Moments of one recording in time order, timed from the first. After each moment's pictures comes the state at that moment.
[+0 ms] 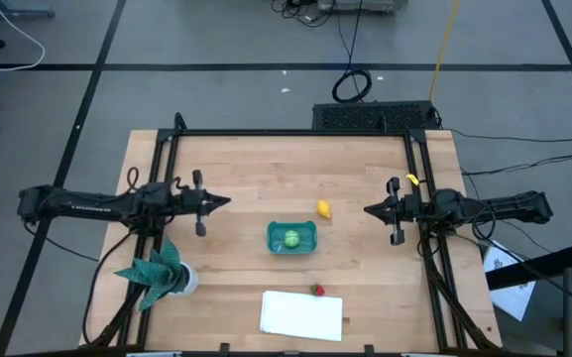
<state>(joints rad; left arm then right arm) 0.05 0.52 0.10 0.37 -0.06 0.18 0.08 0.18 0.02 0.27 0.08 -0.04</state>
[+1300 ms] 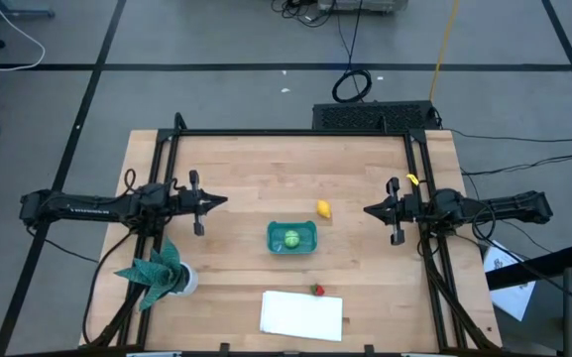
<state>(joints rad) 0.07 0.43 0.06 0.32 -0.08 0.20 0.08 0.18 0.02 0.26 0.08 -0.03</state>
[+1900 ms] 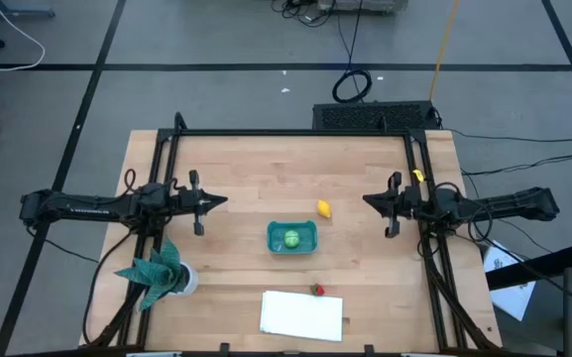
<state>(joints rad) 0.07 0.43 0.06 0.32 -0.08 0.20 0.08 0.30 0.02 0.44 0.24 0.04</state>
